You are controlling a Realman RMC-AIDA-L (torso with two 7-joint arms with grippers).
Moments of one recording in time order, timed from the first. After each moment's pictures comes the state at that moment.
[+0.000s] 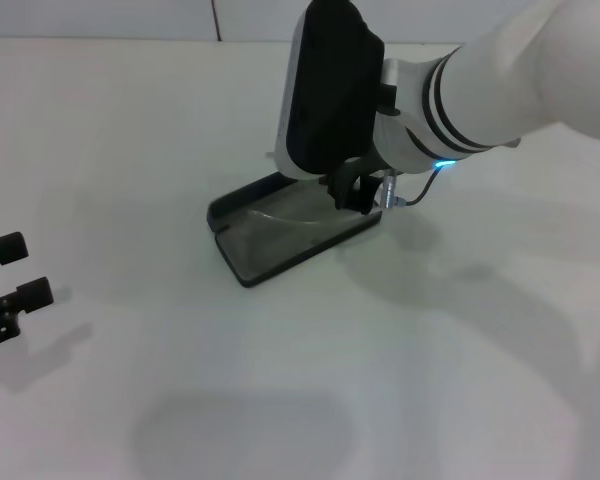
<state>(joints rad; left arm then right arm) -0.02 -2.03 0.68 1.09 1.67 1.86 -1.39 0.86 2.03 -2.00 -1.34 -2.65 -1.08 2.58</state>
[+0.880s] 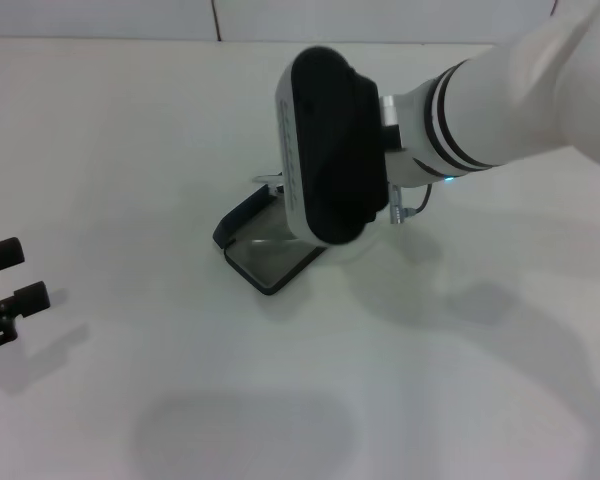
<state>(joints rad) -0.03 -2.04 0.66 1.09 1.69 1.87 -1.39 0.80 2.03 -2.03 -1.46 -2.67 -1.10 2.34</state>
